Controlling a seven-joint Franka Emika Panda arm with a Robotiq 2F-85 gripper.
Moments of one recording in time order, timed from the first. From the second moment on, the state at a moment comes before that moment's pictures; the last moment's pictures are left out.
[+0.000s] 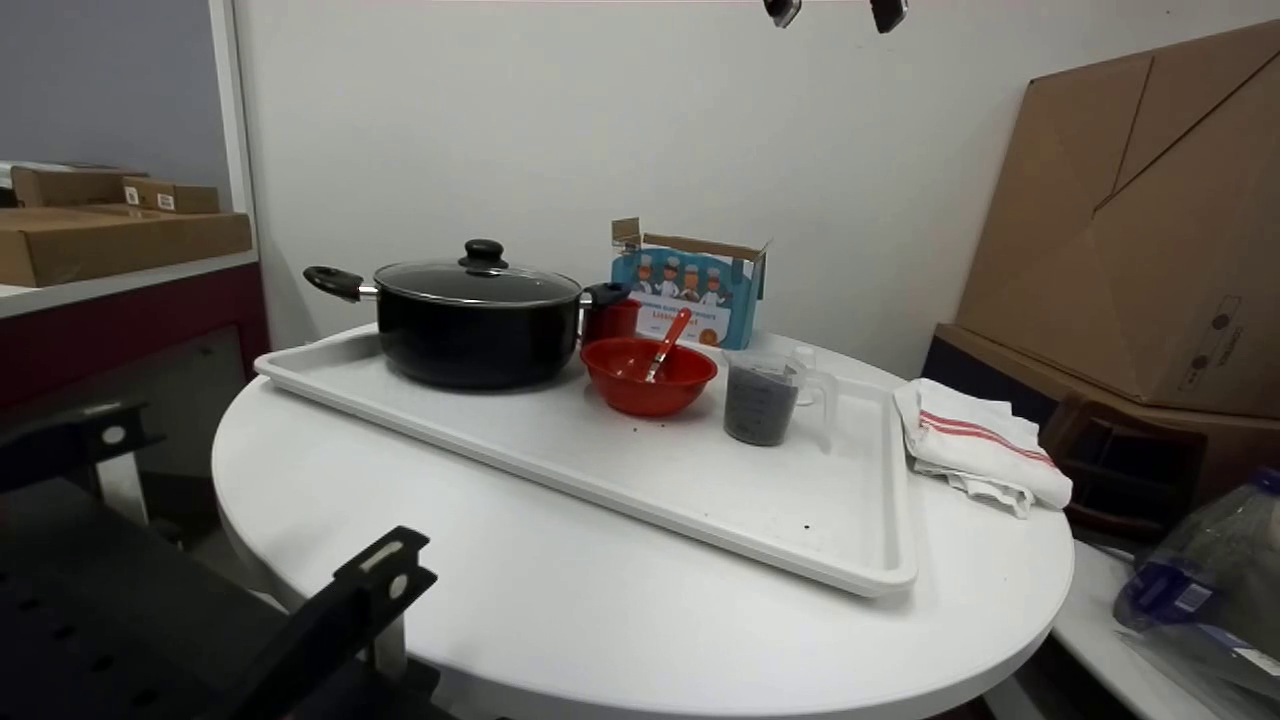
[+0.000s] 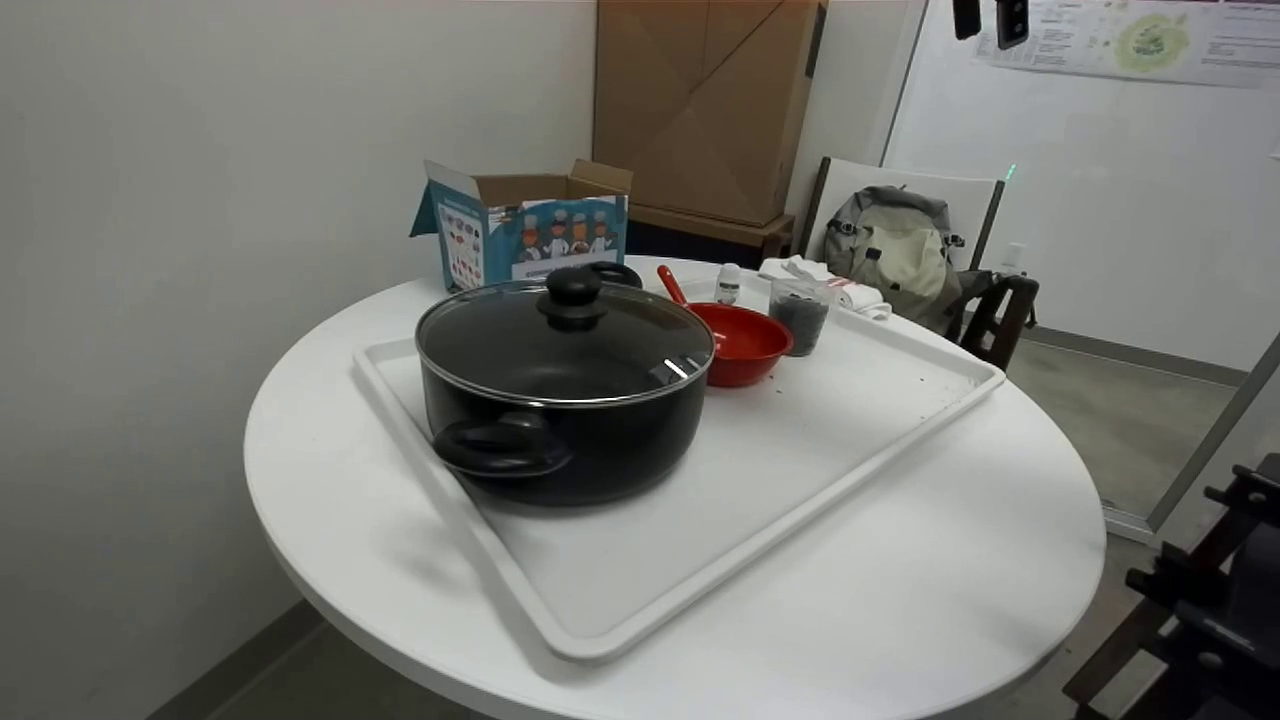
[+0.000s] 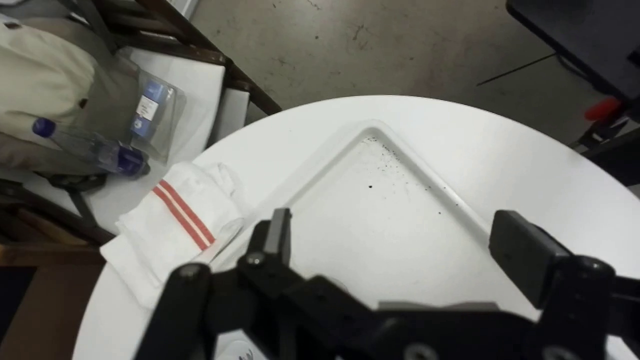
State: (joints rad) arm -0.12 0.09 -0.04 -1.98 -0.56 1.89 -0.74
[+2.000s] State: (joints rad) arm -0.17 0.27 -0.12 -1.90 -0.60 1.97 -1.25
